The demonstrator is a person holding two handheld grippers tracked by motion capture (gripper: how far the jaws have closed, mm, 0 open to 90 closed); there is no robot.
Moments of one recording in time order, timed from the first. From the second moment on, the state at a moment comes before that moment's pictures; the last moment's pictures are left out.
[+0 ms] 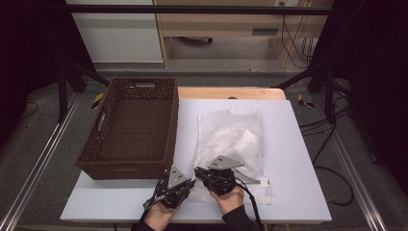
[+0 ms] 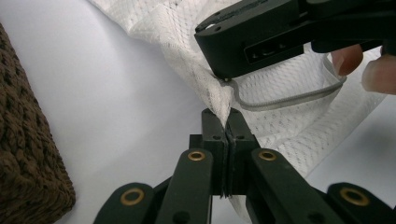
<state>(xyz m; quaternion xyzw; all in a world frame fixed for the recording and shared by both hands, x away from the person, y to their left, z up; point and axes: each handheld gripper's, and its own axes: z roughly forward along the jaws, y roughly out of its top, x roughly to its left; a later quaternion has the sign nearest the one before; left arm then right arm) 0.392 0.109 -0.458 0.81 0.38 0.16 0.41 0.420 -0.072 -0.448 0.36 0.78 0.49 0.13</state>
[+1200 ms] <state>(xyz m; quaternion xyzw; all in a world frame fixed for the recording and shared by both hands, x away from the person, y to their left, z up) 0.399 0.105 -0.455 0.82 0.38 0.17 0.40 0.419 -0.073 -0.454 0.37 0.77 0.51 0.14</state>
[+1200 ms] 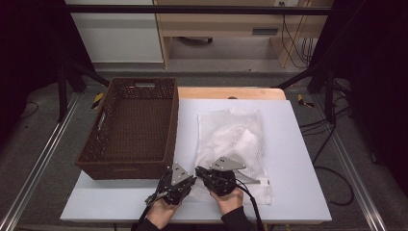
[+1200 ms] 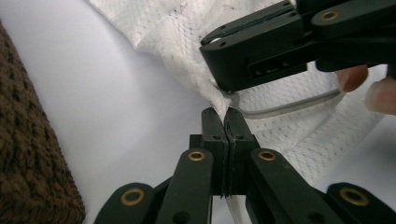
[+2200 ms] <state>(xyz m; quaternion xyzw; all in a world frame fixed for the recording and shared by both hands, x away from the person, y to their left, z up) 0.392 0.114 -0.448 0.81 0.35 0.20 0.42 0.417 -0.127 -0.459 0.41 0.75 0.50 0.16</state>
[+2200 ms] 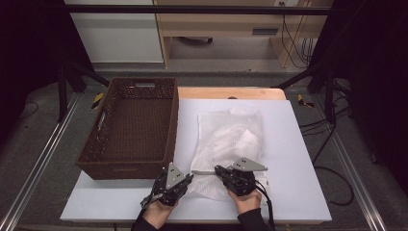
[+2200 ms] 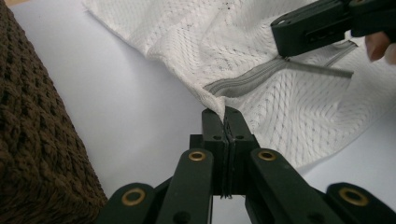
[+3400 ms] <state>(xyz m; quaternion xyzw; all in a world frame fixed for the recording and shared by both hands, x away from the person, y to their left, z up) 0.393 0.124 -0.460 0.82 0.36 0.18 0.41 0.404 -0.267 -0.457 0.51 0.71 0.45 0.18</state>
